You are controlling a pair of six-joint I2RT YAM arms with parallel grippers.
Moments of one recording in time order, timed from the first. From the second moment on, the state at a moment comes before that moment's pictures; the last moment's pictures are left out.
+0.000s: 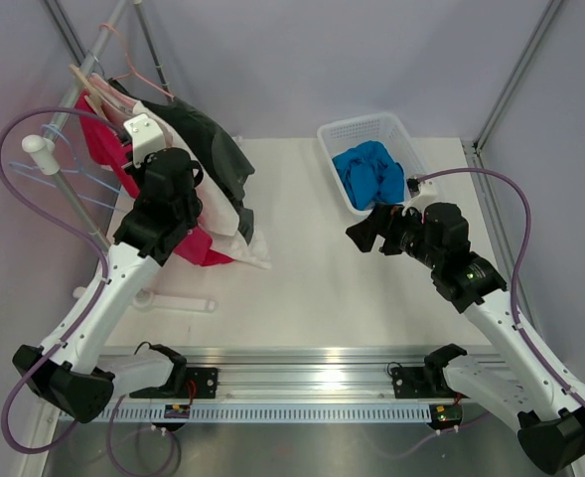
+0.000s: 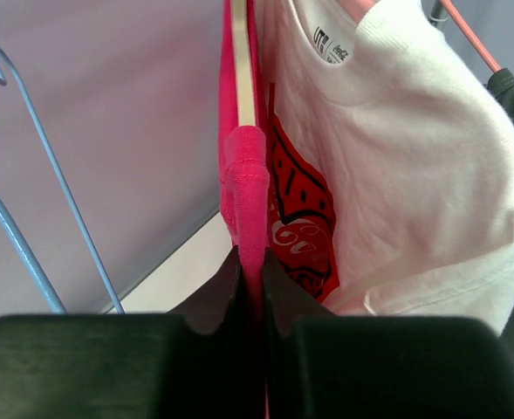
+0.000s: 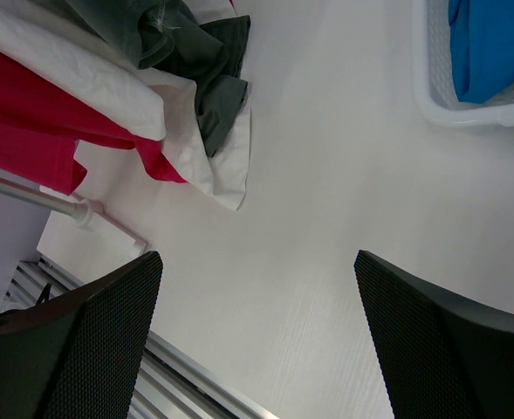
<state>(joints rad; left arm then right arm) -0.46 1.17 1.30 -0.30 -1.15 -0.16 0.44 0.88 0.89 -0.35 -0.17 0.50</state>
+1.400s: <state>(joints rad) -0.46 0.93 1.38 -0.56 -0.94 -0.18 0.44 0.93 0.90 -0.35 -0.18 0.50</state>
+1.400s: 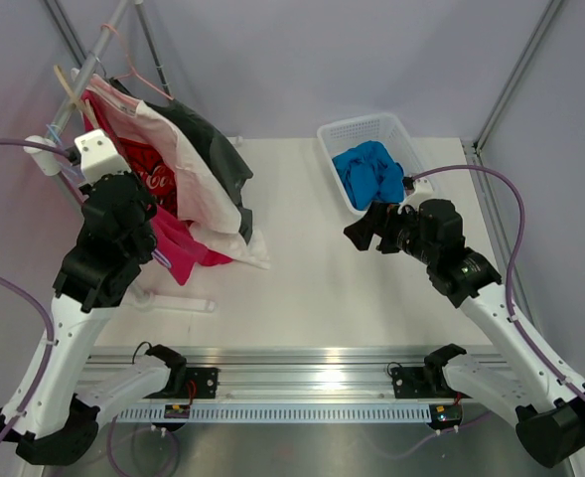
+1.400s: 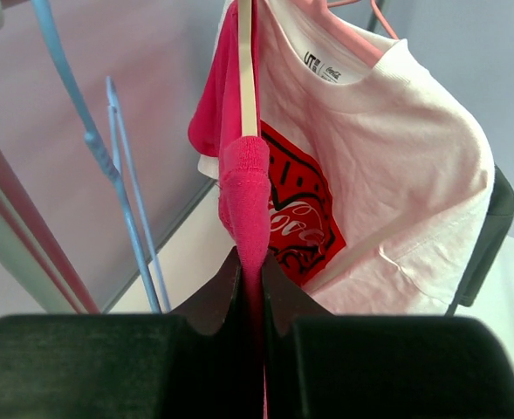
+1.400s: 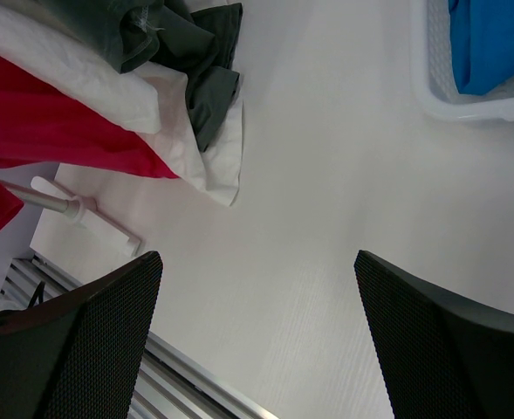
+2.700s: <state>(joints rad) -0.46 0.81 1.31 -0.67 -0.78 0.02 0.44 0.96 0.91 -0.35 -0.19 0.48</state>
